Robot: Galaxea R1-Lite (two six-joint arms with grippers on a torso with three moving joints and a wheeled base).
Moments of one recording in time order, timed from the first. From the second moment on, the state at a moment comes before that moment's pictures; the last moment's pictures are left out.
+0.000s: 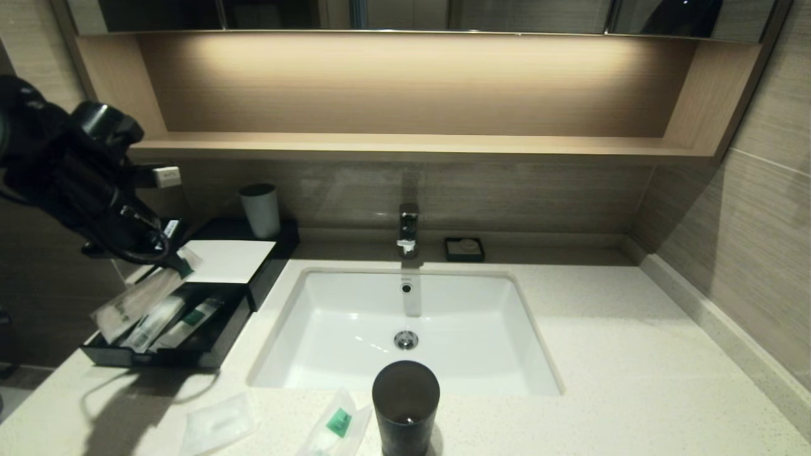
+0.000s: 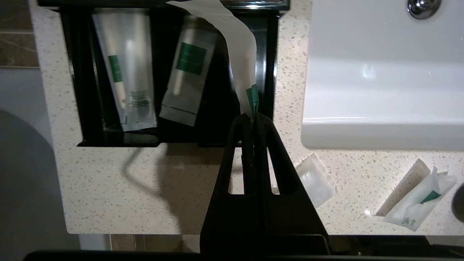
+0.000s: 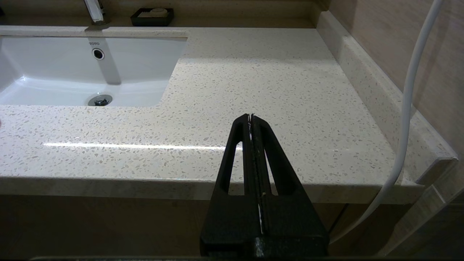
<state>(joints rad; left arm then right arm) 0.11 1.90 -1.81 0.97 -0.12 0.12 0.00 0.00 0.00 0.00 0.00 0.00</state>
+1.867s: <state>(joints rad) 0.23 2.12 -1.86 1.00 -0.06 0.14 0.00 0.00 0.00 0.00 0.00 0.00</state>
